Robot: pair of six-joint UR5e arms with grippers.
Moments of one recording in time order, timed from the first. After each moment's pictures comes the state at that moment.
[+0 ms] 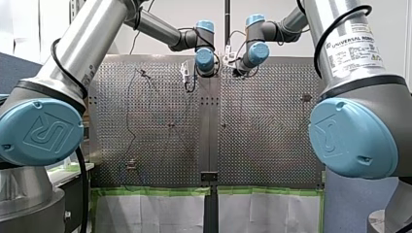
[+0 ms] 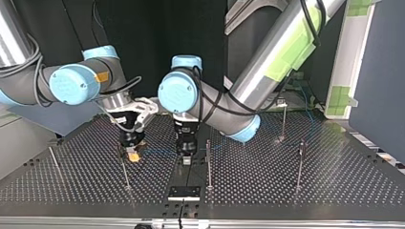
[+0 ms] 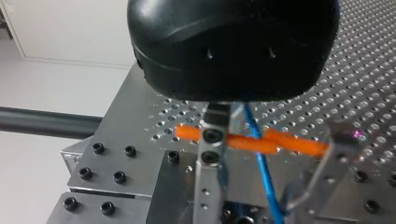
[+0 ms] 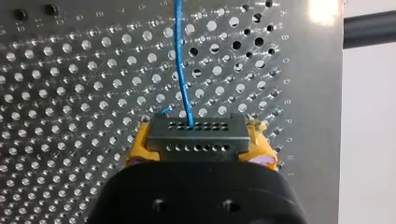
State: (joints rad) left arm -0.56 -2.04 -1.15 -3.09 -2.08 -1.67; right arm 2.09 -1.21 1.27 -0.02 1.52 1.74
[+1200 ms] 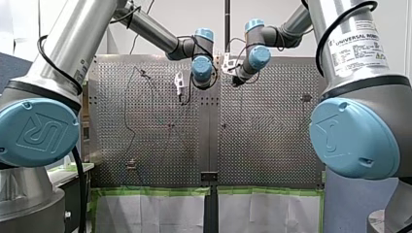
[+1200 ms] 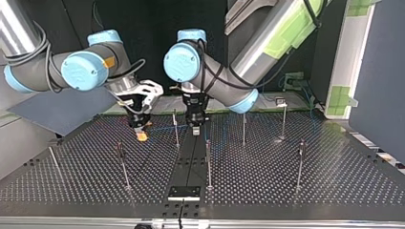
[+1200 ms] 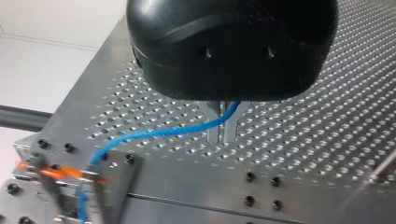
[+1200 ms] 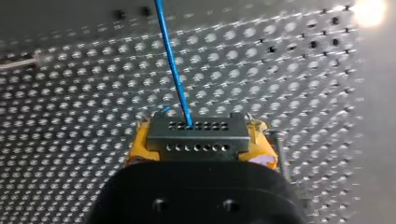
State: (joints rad) left arm -0.60 -1.95 -1.41 -3.00 -2.16 -1.74; right arm 2.10 -1.25 1.41 0.00 1.52 1.74
